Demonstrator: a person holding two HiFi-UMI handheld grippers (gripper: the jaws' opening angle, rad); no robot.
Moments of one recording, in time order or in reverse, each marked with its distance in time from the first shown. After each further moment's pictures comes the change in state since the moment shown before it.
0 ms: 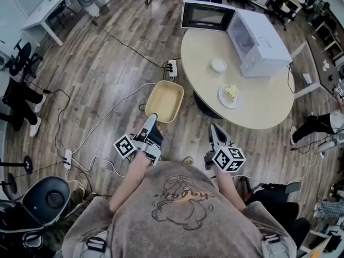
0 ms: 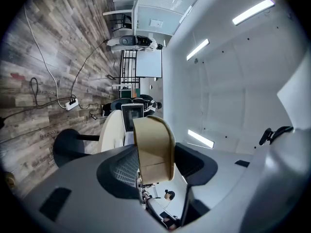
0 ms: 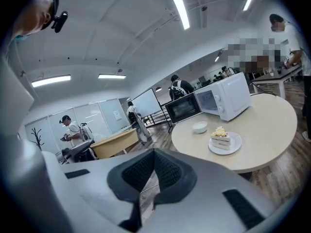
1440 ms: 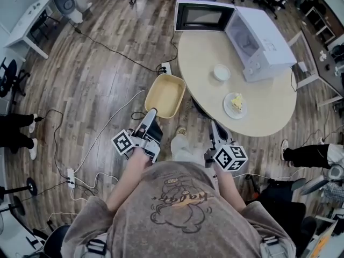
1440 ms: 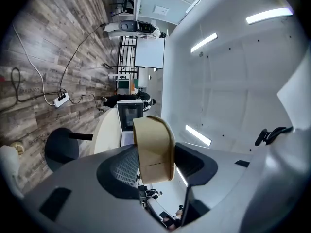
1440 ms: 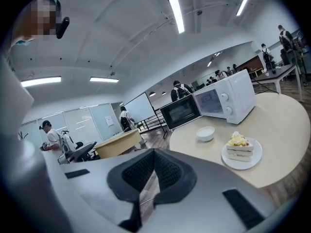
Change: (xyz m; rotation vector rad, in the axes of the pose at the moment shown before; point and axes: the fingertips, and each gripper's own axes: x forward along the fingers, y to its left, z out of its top) left arm 0.100 0.039 0.090 -0.035 0.130 -0.045; right arm 0.108 -0.003 0.032 0.040 -0.073 -0.078
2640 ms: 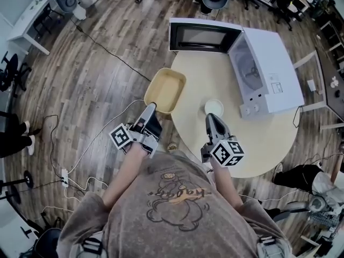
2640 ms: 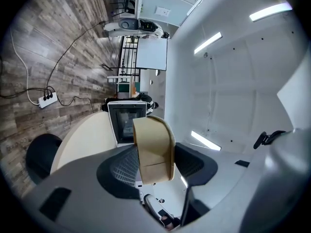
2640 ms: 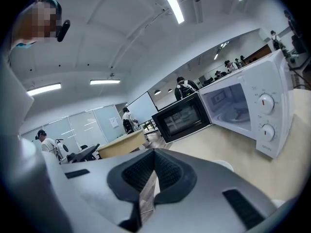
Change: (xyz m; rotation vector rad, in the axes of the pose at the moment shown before) left arm 0.208 0.048 0.061 0.002 -0.070 0.019; right arm 0.180 -0.107 0.120 0.011 0.030 0.114
